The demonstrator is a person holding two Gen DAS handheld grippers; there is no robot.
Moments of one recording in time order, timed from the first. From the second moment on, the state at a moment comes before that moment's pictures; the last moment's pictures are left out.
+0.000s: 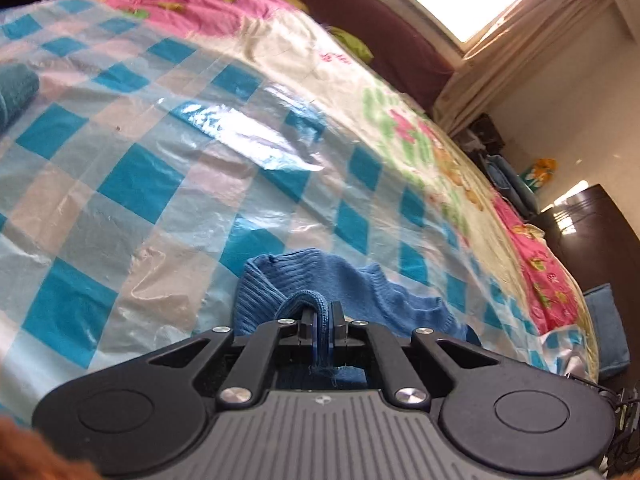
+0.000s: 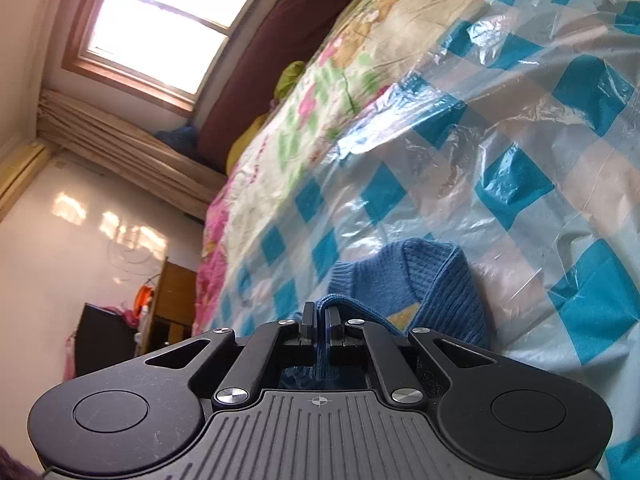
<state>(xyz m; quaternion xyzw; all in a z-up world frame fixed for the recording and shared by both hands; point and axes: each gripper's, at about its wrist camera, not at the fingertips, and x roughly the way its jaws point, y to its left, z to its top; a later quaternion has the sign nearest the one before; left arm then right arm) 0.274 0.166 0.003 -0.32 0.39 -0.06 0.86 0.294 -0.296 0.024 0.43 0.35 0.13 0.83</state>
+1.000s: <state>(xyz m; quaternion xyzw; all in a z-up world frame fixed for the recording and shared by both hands) 0.228 0.131 -0.010 -0.26 0.40 -0.03 0.88 0.255 -0.281 0.010 0.25 0.39 0.09 0.88</state>
